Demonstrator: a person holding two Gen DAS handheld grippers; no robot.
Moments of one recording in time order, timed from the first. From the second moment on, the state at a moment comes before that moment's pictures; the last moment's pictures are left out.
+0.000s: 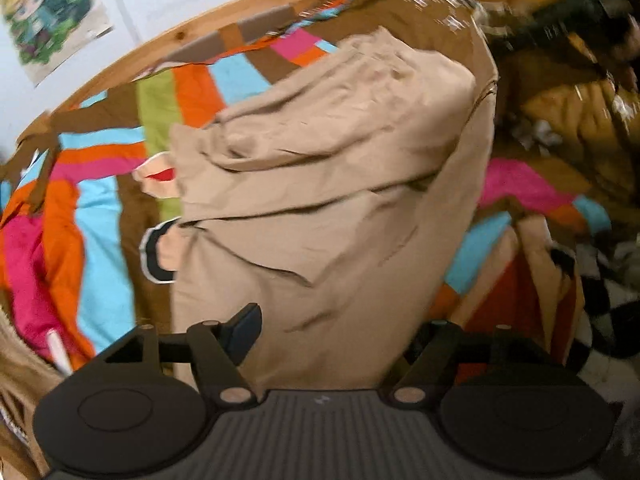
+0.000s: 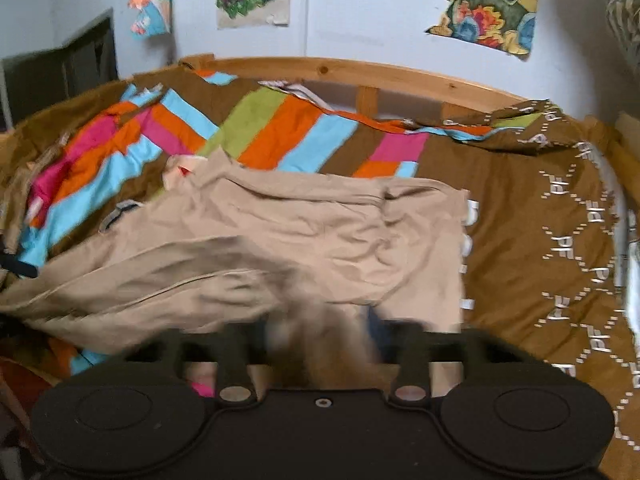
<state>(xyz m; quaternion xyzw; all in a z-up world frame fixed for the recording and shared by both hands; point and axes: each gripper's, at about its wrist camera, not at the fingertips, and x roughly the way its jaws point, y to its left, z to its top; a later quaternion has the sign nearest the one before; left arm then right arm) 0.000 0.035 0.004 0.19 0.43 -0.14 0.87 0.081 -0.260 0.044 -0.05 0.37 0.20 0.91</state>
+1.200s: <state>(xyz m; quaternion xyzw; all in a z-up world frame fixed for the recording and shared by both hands) 0.042 0.073 0.078 0.21 0.33 -0.10 0.91 0.059 -0.280 0.073 -0.16 0.27 0.14 0.94</state>
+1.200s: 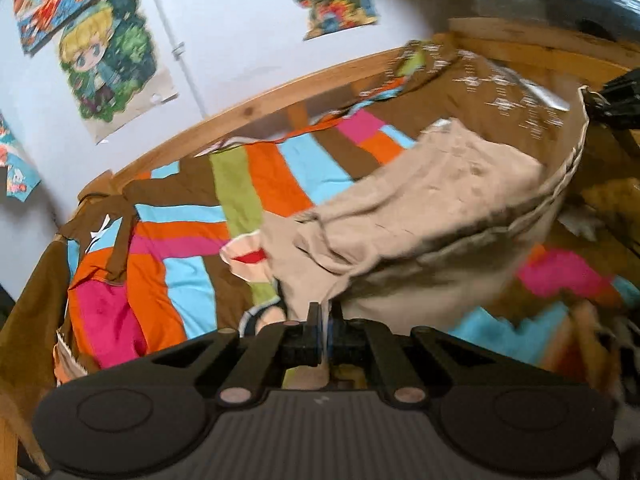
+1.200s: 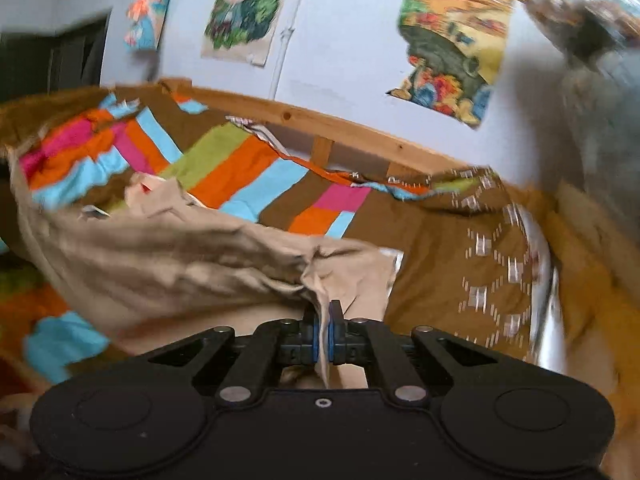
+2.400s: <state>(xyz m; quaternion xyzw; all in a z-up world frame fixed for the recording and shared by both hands) 0.114 0.209 -0.038 -0.16 0.46 -0.02 0.87 0.067 -0.288 -0.013 -0.25 0.26 0.13 0.92</state>
